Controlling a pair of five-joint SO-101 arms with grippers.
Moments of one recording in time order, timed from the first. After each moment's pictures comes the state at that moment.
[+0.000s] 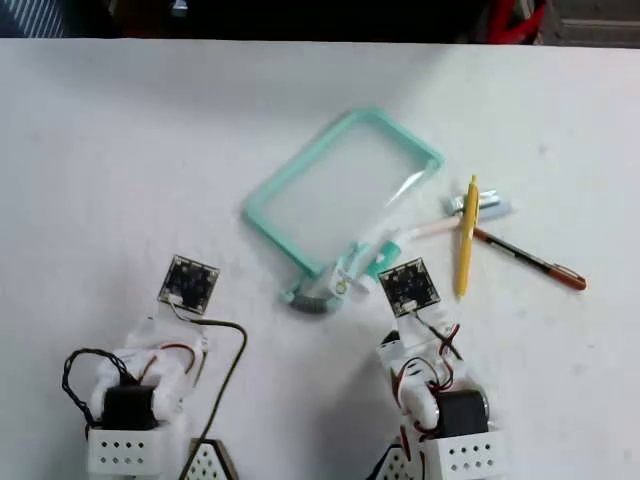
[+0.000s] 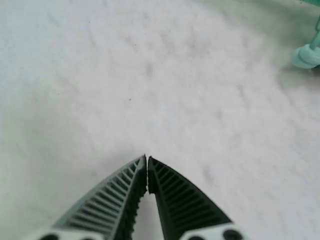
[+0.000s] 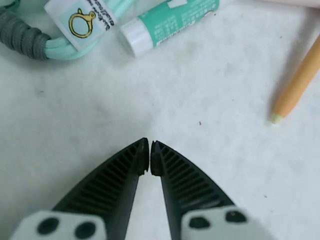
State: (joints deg) left arm -5.3 -104.1 97.3 74.1 -17.4; right arm -10.9 -102.6 96.4 72.4 16.0
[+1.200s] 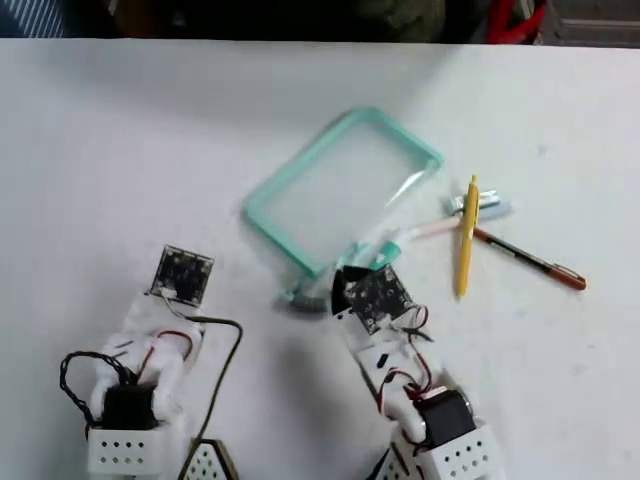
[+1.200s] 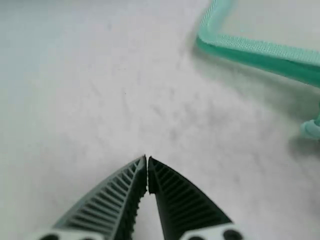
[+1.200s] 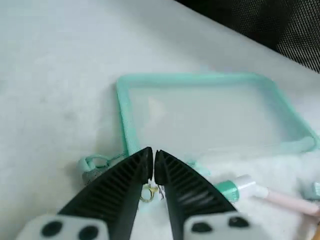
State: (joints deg) left arm -5.3 -104.0 97.3 59.8 -17.4; right arm -27.2 -102.5 96.4 41.6 15.9
